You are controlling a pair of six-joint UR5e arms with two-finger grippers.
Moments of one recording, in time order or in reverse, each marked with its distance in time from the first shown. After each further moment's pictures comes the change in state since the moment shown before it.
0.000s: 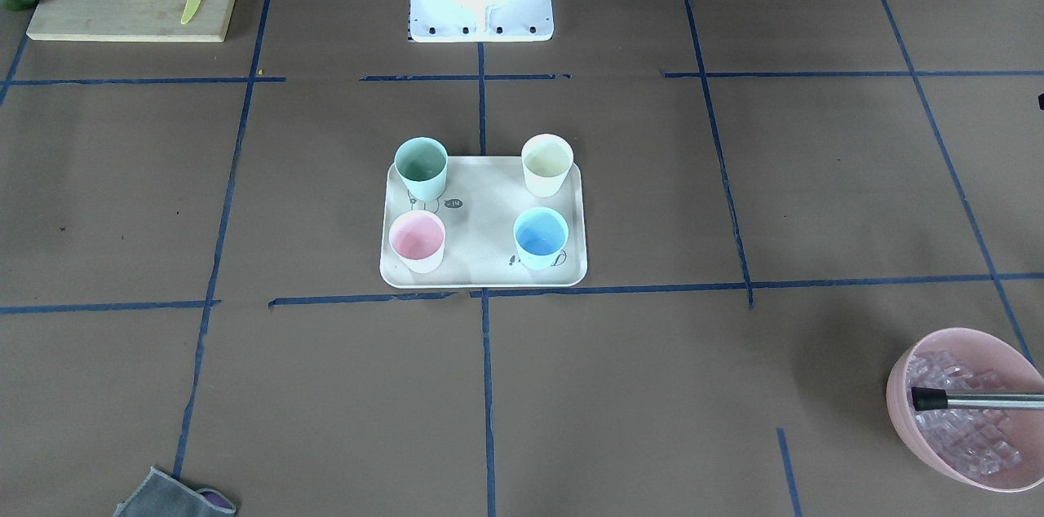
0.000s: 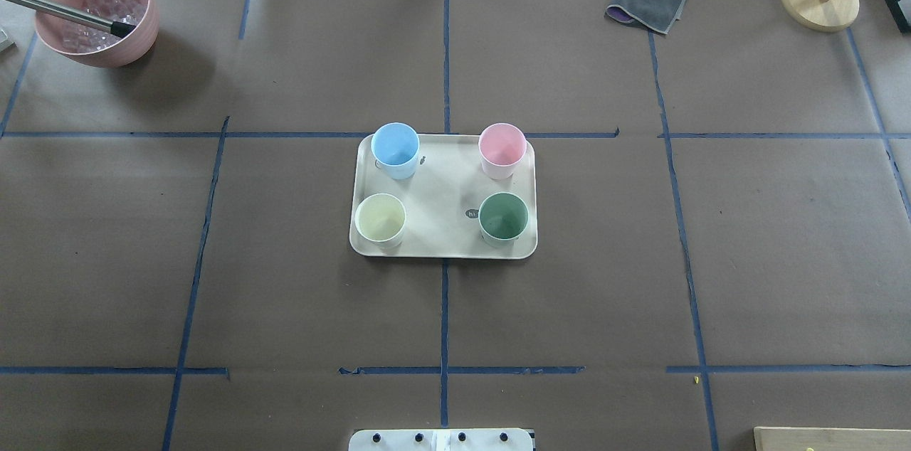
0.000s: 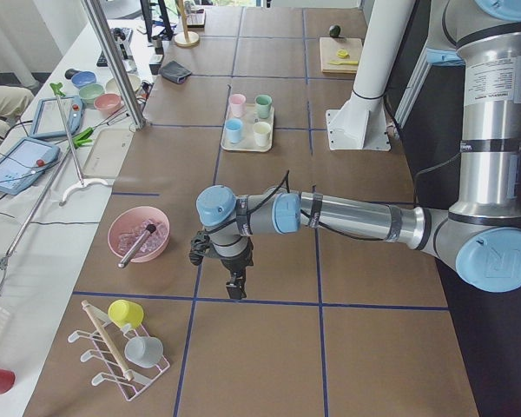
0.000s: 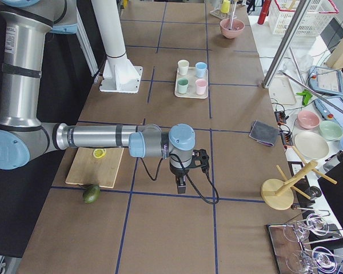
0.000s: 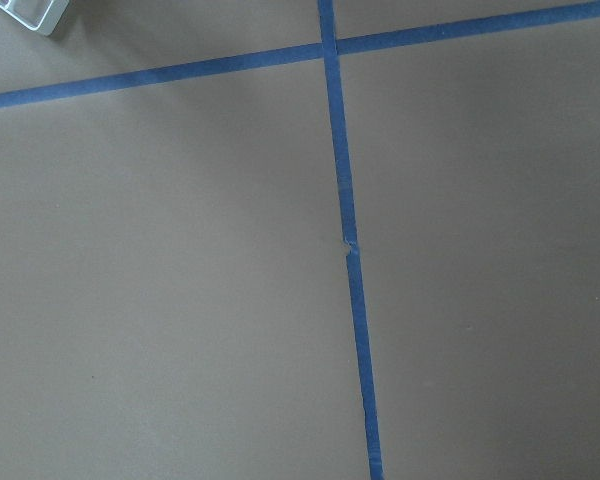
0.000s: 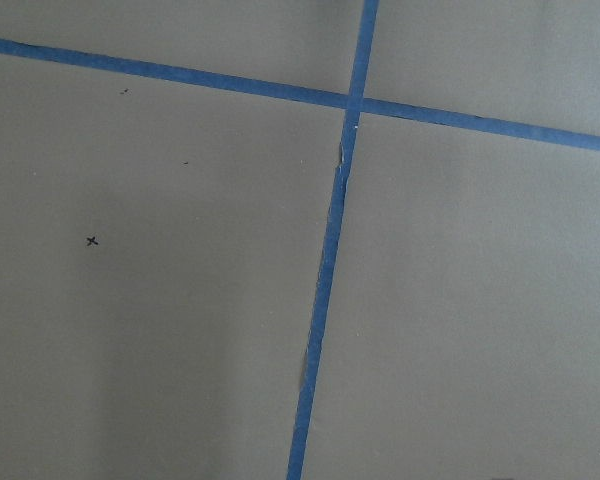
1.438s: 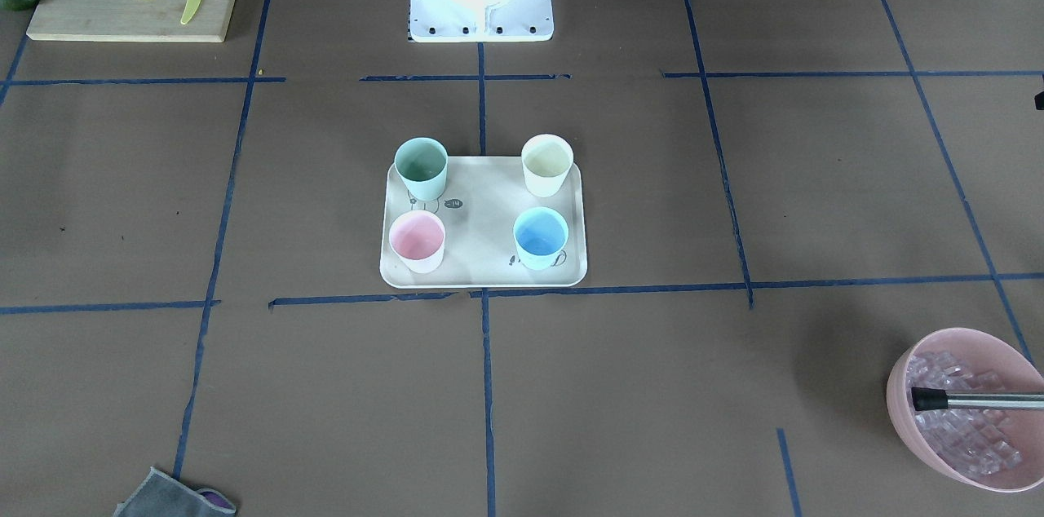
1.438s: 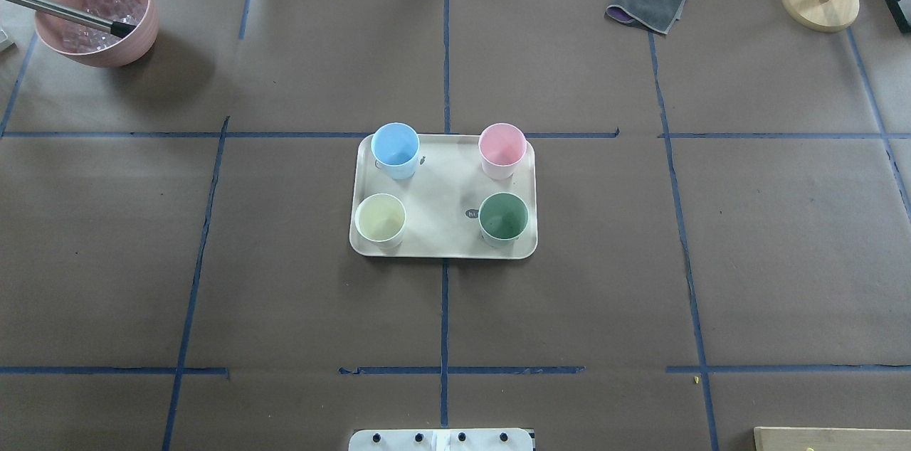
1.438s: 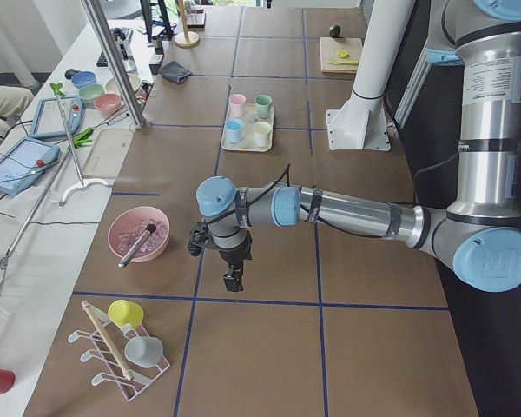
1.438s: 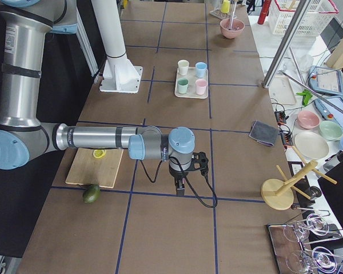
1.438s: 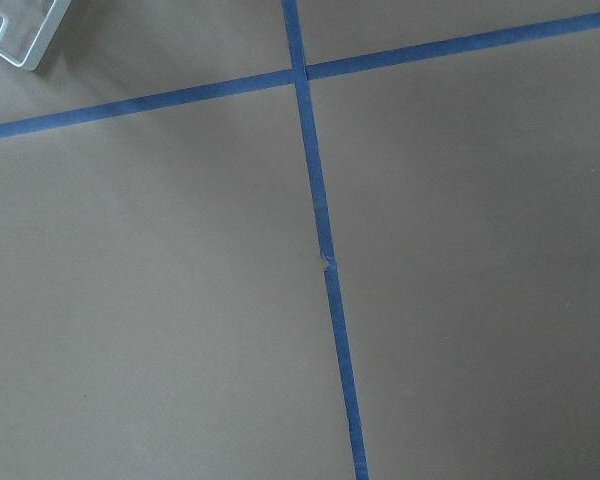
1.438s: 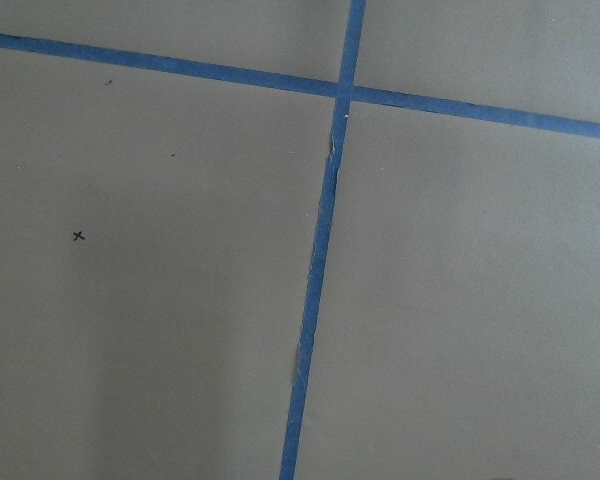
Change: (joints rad) left arm 0.010 -0.003 -0.025 0.001 0.000 0.001; right arm 0.001 0.000 -0.015 0.002 0.000 0.000
